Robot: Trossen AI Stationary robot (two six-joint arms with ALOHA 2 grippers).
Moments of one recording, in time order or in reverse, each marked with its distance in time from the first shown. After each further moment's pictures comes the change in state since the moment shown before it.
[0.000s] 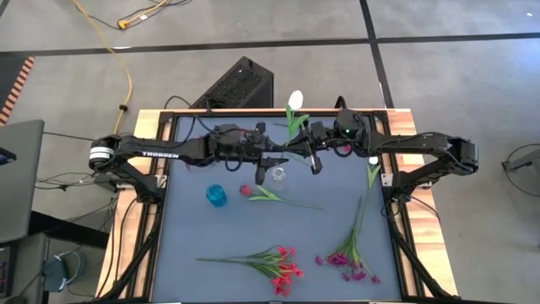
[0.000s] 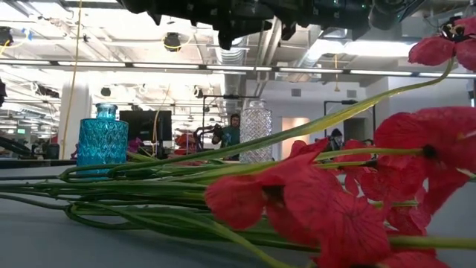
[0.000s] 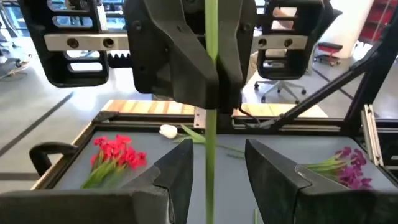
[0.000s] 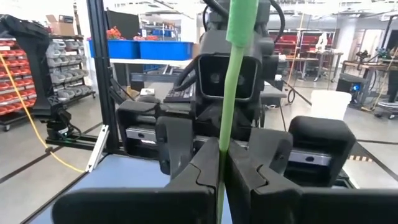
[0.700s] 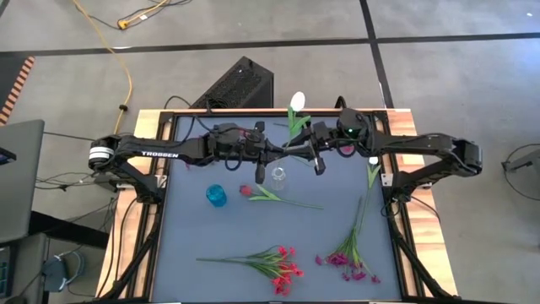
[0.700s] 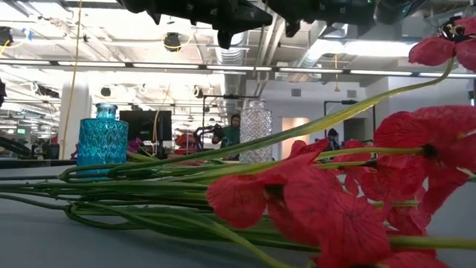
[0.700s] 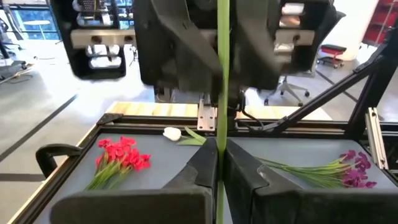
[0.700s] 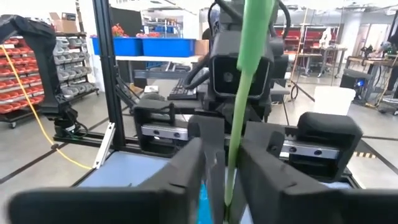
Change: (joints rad) left arm 0.000 -0.003 0.000 0.001 -0.008 0.003; right arm -0.004 -0.061 0.000 -0.081 -0.006 -0.003
